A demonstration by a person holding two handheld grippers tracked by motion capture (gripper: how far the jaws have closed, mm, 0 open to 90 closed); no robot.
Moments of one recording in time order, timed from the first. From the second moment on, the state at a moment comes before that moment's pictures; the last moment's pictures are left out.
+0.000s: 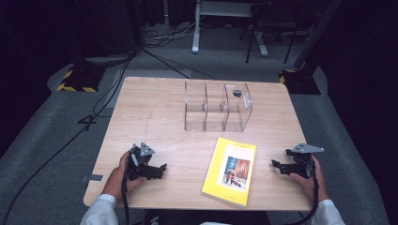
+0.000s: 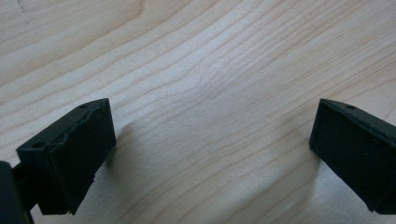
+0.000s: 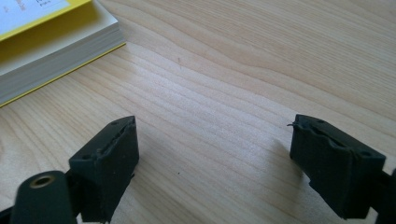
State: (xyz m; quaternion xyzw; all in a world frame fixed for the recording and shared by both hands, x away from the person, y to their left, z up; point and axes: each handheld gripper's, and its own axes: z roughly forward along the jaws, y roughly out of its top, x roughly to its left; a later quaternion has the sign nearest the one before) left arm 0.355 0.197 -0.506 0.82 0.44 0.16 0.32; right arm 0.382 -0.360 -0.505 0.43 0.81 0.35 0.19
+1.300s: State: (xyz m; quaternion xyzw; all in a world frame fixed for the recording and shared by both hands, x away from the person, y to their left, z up) left arm 0.312 0.126 -0.506 0.90 0.26 0.09 0.34; right arm 0.351 -0.247 -0.480 0.17 0.96 0.23 0.05
